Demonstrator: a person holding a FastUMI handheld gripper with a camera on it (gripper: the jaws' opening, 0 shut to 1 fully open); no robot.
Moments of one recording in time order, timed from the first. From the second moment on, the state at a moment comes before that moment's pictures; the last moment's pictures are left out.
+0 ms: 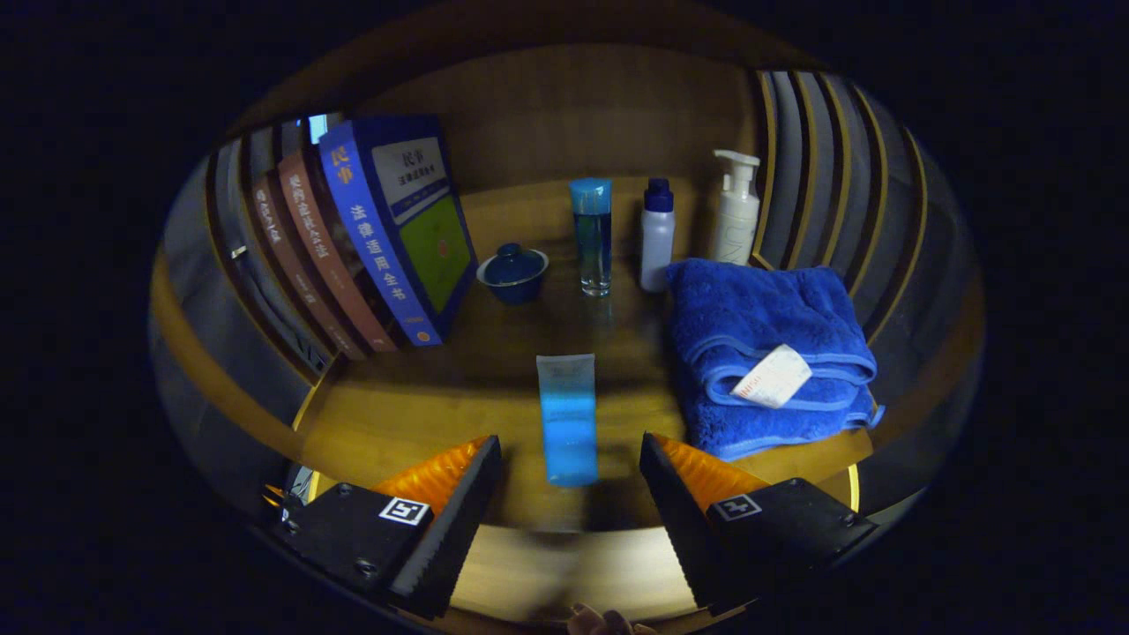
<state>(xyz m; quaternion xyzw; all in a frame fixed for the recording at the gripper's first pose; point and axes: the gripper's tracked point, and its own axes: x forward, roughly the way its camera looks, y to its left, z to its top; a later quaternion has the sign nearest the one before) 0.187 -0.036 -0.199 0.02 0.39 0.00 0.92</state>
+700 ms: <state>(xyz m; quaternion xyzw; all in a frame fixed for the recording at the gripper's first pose) -0.007 -0.028 -0.154 0.04 0.30 0.01 0.95</state>
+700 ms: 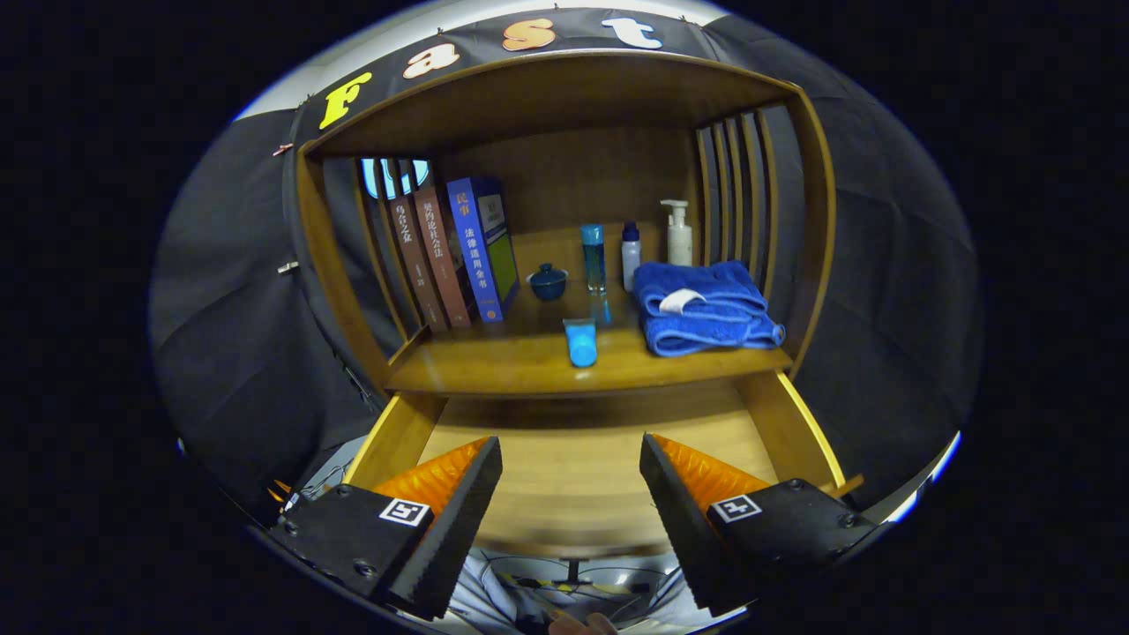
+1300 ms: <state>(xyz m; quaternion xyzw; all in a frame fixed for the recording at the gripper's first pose) -0.086 -0.028 -0.230 0.04 0.35 0.00 0.93</state>
